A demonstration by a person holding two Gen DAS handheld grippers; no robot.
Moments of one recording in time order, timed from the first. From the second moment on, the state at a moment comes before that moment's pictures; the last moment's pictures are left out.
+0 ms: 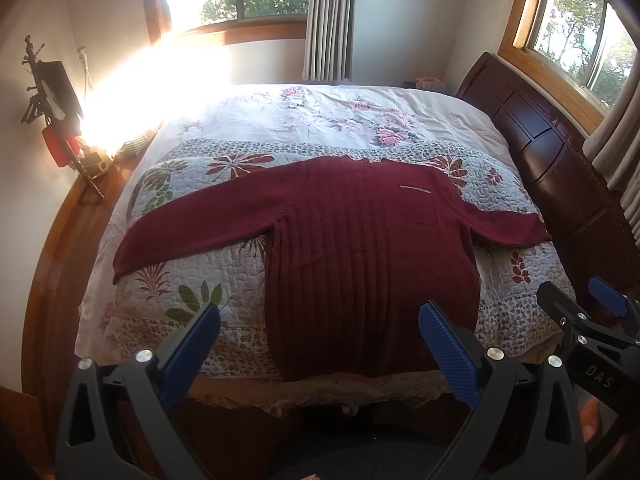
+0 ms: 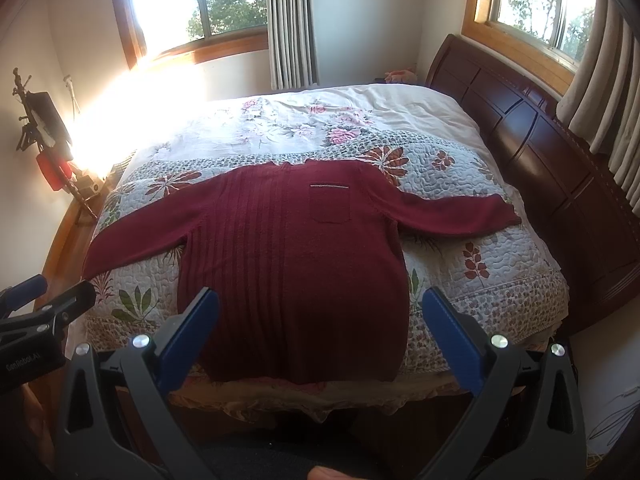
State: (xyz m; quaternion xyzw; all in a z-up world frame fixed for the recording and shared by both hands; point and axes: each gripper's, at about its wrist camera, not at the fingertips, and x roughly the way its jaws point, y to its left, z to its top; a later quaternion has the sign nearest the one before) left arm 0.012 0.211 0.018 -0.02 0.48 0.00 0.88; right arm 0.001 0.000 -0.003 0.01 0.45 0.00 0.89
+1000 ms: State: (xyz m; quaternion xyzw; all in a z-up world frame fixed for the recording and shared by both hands) left arm 0.013 0.209 0.022 -0.02 0.47 0.00 0.88; right arm 0.002 0.001 -0.001 0.01 0.45 0.00 0.89
